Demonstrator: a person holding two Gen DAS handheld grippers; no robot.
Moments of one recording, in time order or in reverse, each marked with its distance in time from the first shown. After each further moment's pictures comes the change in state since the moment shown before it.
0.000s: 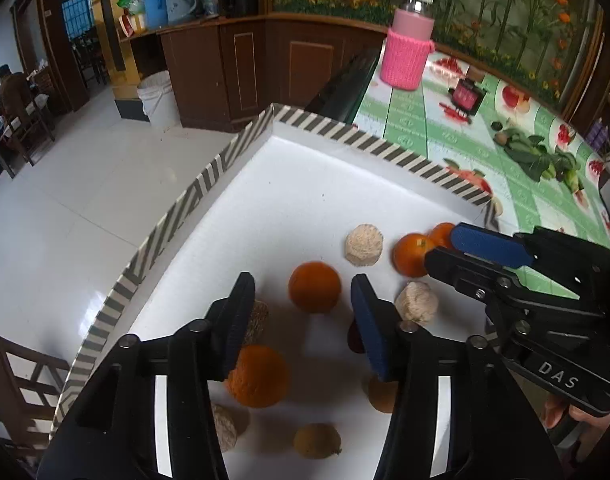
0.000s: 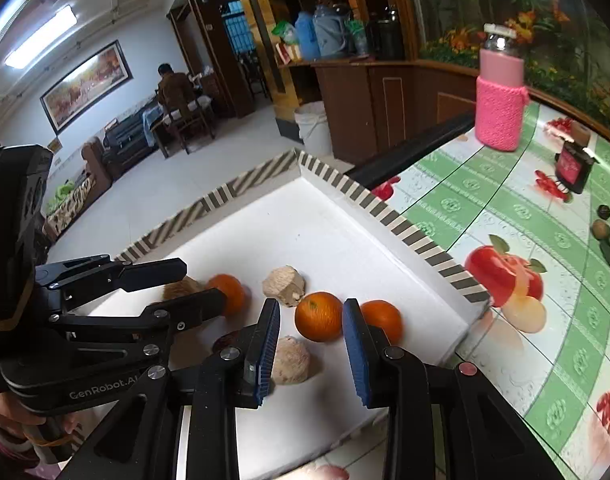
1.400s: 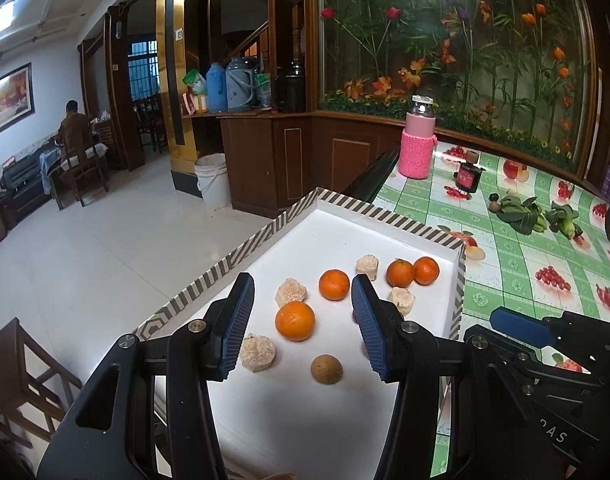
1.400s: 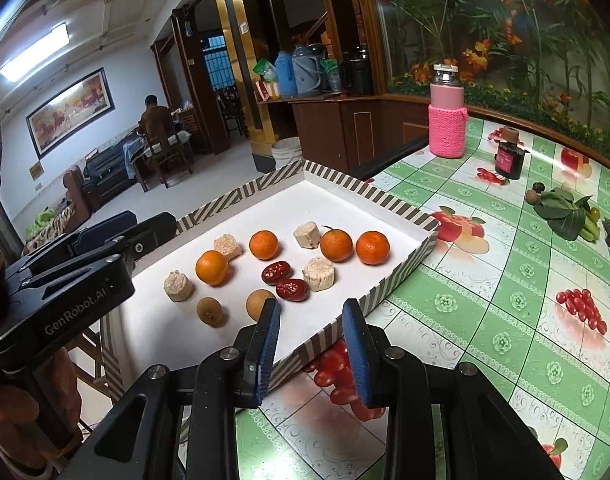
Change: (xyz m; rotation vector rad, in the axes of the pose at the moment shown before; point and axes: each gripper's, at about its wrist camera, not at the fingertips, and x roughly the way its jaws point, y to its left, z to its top) left arm -0.099 -0.017 -0.074 -0.067 -0.371 0.162; right arm -0.078 0.048 -0.077 0.034 -0.141 -0.111
